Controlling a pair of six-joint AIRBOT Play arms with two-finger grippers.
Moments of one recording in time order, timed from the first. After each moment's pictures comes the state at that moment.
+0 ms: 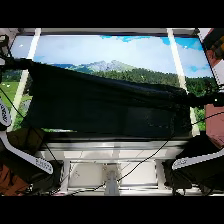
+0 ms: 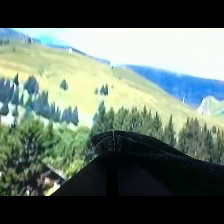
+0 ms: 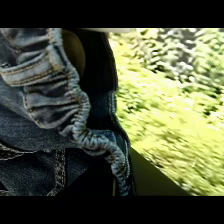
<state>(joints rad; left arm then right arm) 0.40 -1.89 1.82 1.22 -0.73 -1.09 -0.67 -1.75 1.29 -1.10 1.18 1.08</state>
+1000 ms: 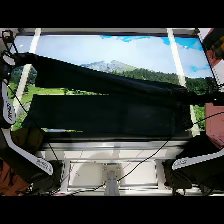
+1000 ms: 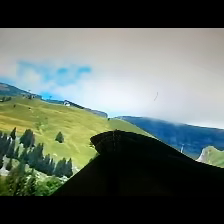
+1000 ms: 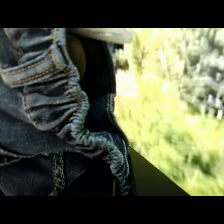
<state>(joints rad) 0.34 -1.93 1.82 1.22 -0.52 -1.10 -0.67 -1.75 1.29 -1.06 1.07 1.09</state>
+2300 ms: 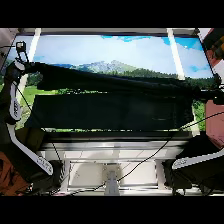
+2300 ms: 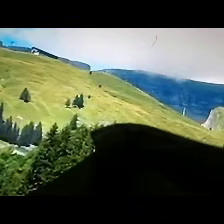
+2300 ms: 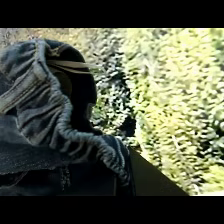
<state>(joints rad) 0.31 -2.04 1.82 1.23 -0.55 -1.10 -0.67 -1.75 1.29 -0.95 0.89 1.09</state>
